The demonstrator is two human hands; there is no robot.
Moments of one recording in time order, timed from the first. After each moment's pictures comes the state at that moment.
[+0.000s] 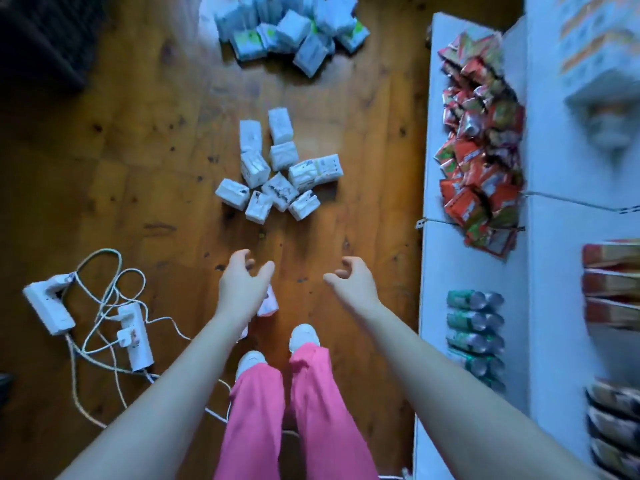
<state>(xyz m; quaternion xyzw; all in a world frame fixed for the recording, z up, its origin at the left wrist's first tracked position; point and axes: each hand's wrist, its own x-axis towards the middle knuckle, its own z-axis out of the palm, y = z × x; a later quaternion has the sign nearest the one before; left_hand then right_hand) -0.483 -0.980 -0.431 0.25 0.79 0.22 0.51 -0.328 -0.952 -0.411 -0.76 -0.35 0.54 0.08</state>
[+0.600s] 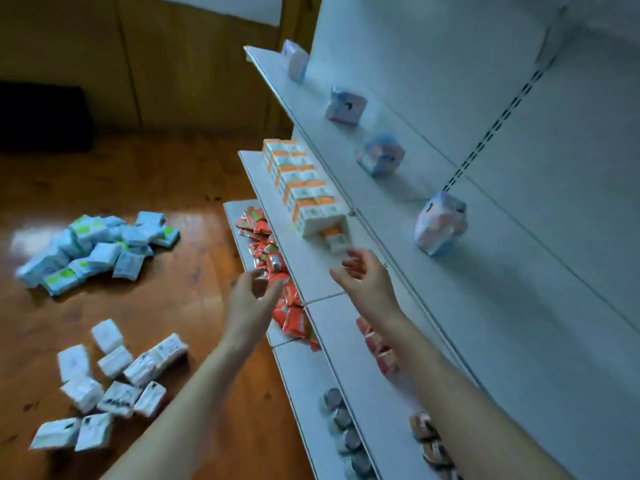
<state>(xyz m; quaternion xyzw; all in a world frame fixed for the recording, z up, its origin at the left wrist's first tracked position) -0.160 -0.857 -0.127 0.52 0.55 0.37 0.54 -0.002 -0.901 -0.074 -0.76 -0.42 0.27 0.41</state>
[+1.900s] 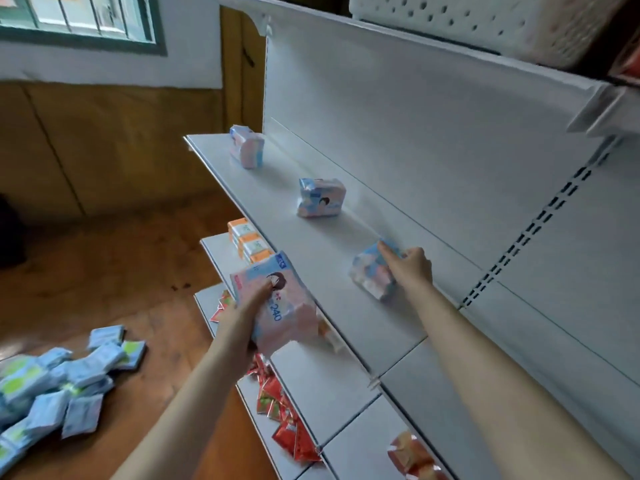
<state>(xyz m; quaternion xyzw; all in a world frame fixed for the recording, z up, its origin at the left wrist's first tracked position) -0.047 -0.540 -0.063 0.30 0.37 0.34 0.81 0.215 -0.589 -0.029 -0.89 -0.18 0.14 0.38</state>
